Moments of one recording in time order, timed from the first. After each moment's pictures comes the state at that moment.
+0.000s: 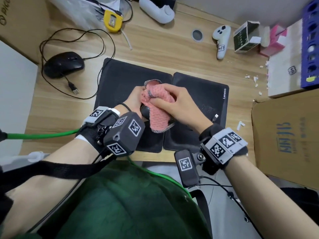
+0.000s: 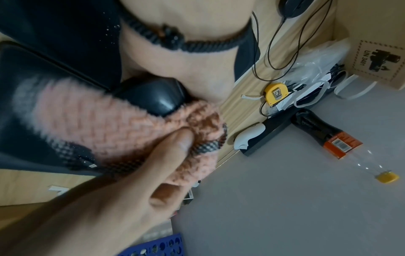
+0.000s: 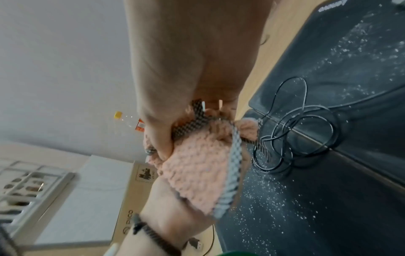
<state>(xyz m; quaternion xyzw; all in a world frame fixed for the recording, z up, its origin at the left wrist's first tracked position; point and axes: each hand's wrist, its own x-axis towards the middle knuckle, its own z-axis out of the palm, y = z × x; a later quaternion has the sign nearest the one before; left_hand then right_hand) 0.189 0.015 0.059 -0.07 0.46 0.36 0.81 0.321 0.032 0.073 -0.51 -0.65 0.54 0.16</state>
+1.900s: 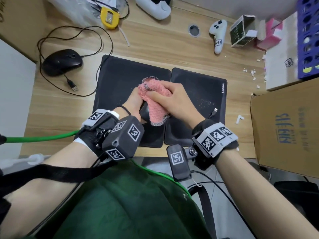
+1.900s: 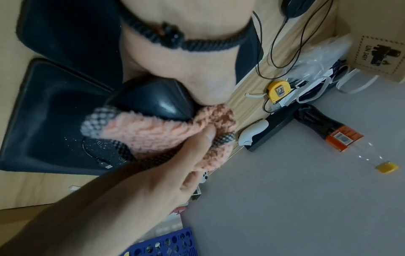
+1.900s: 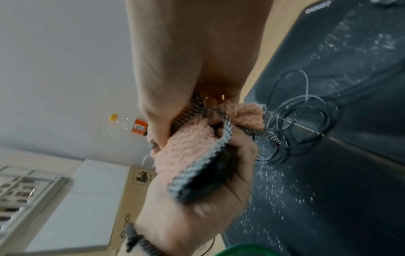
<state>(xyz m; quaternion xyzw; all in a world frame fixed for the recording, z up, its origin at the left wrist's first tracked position) 0.191 -0.002 0.043 -0.09 0.48 0.37 0.79 0.308 0.016 0.079 -0.55 -0.60 0.55 0.18</state>
